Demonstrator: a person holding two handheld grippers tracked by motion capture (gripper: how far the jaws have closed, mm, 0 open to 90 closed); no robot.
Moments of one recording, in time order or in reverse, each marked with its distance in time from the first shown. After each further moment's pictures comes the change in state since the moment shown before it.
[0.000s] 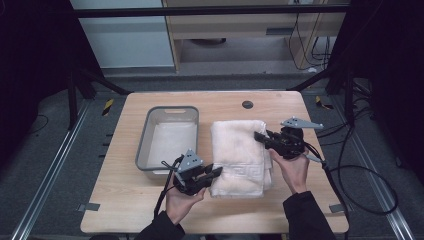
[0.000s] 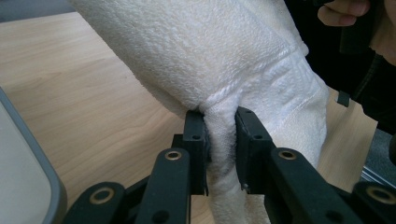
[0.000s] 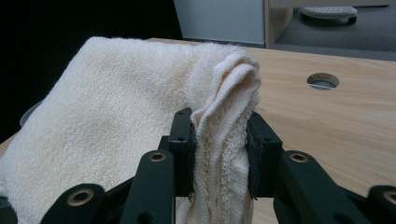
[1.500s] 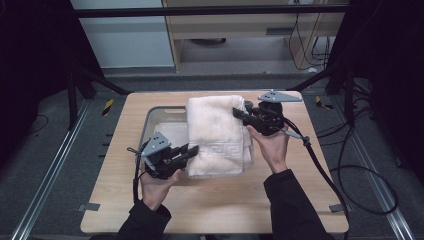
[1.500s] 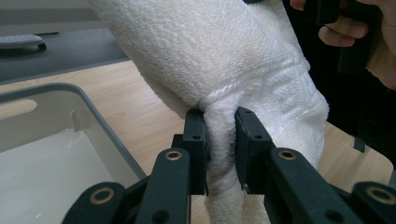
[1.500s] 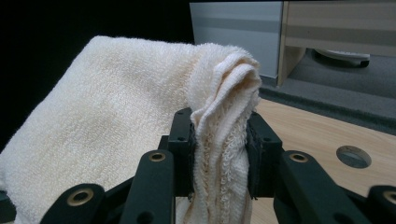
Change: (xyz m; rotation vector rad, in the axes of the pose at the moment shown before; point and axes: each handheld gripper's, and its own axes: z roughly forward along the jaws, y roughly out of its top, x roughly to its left) left arm 0.040 0.032 -0.058 -0.142 0.076 -0.032; right arm 0.047 0.072 0.028 -0.076 0.040 -0.096
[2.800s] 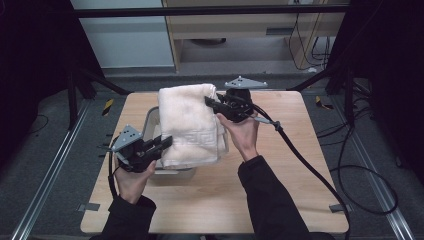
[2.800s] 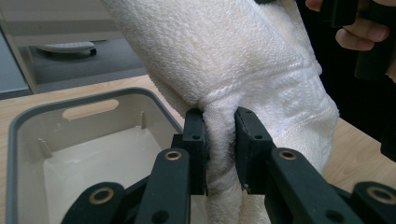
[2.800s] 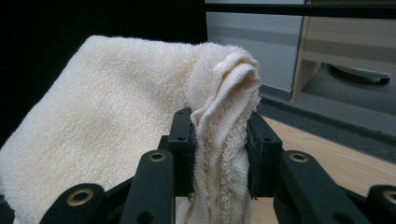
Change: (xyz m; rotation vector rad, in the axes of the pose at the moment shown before) left arm 0.038 0.009 -0.041 -0.032 0.148 -0.028; right arm 0.042 0.034 0.057 -0.015 0.036 -0.045
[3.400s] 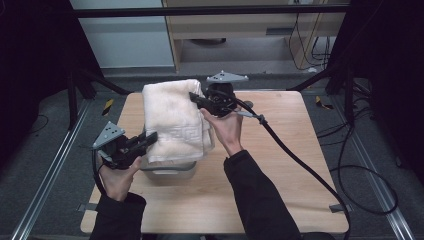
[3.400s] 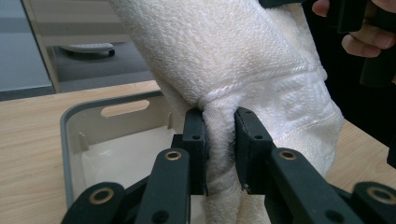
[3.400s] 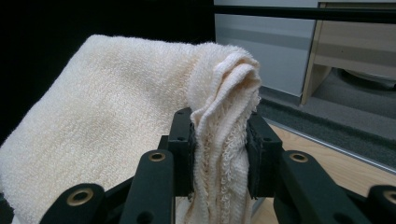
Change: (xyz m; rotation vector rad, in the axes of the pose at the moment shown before) left arm 0.026 0.004 -0.020 -0.017 0.058 -0.034; right arm 0.022 0.016 0.030 -0.002 0.025 -0.007
